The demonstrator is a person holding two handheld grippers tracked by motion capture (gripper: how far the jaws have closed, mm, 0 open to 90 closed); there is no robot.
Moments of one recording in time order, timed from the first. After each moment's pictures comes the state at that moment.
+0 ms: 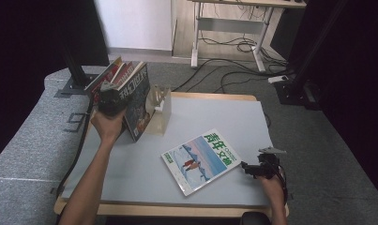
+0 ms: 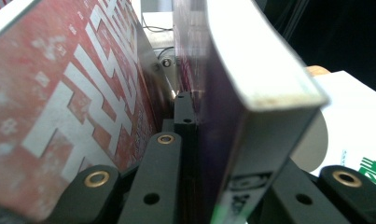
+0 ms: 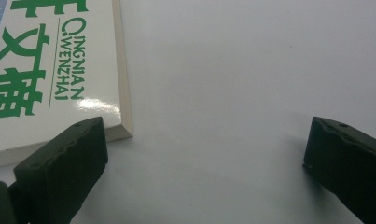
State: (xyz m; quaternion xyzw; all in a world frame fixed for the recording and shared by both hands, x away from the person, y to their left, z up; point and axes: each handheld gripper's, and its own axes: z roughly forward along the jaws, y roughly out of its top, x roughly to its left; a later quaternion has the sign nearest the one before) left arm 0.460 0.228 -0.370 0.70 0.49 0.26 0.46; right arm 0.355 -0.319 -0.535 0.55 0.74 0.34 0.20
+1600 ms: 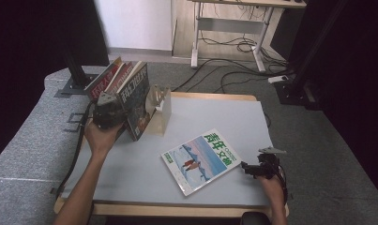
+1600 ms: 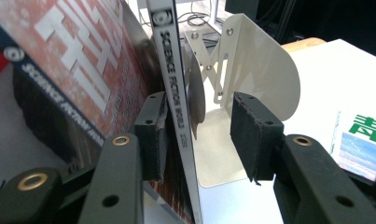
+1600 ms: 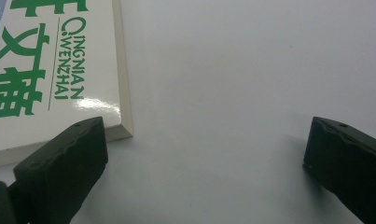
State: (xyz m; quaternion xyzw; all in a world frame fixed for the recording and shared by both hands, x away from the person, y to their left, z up) left arm 0.415 0.234 -0.376 0.73 0.46 0.27 0.43; right arm 0.355 -0.319 -0.535 0.55 0.74 0.34 0.20
